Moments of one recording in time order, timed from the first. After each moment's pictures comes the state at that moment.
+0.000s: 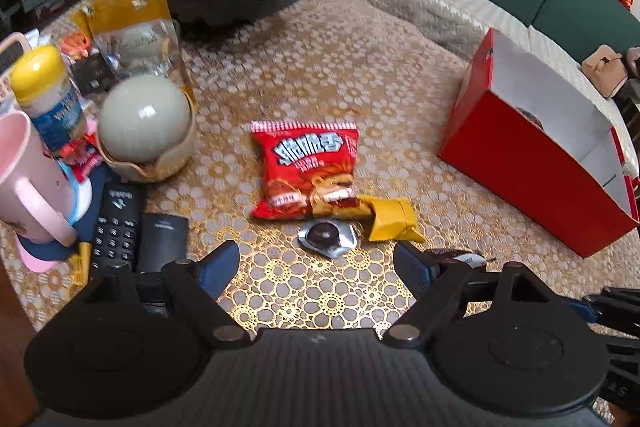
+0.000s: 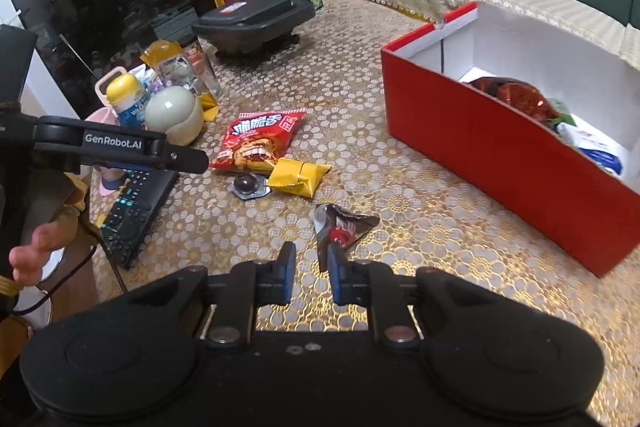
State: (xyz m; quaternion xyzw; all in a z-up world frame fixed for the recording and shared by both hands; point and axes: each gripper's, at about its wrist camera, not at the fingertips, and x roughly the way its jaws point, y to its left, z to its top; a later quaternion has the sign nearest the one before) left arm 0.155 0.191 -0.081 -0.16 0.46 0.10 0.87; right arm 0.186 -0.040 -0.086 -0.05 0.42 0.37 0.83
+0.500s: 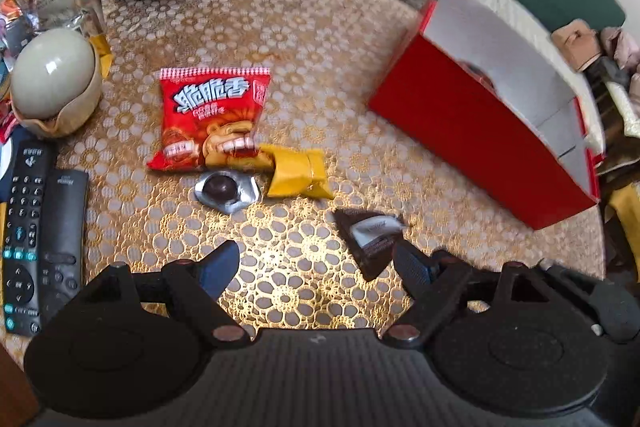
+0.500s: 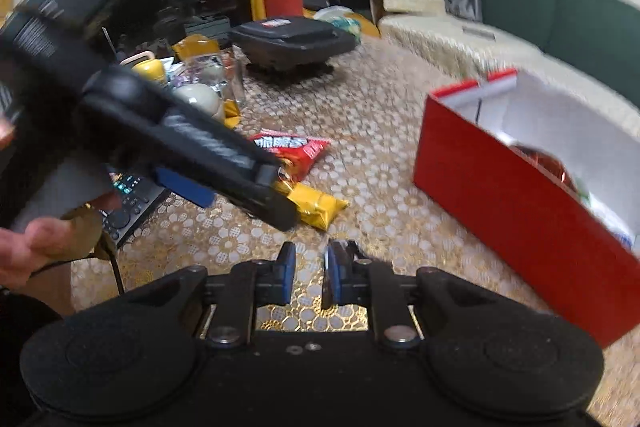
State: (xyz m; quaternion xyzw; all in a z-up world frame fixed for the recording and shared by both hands) left arm 0.180 0.144 -0.087 -0.19 0.51 0.06 0.83; right arm 0.159 -0.020 -0.088 -0.13 0.30 0.40 0.86
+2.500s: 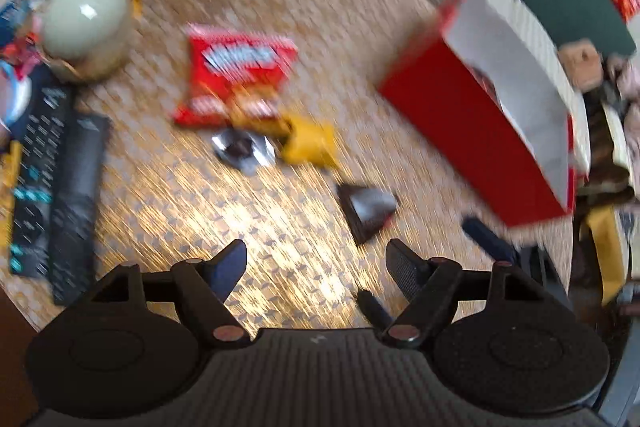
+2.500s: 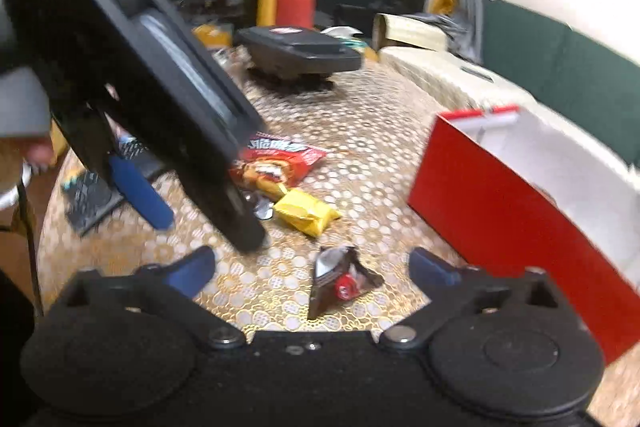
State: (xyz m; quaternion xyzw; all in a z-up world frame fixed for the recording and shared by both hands) left arm 0.161 0.184 -0.067 -0.28 0.54 0.05 0.79; right arm 0.156 -0.017 -0.097 -0.15 0.27 0.39 0.86
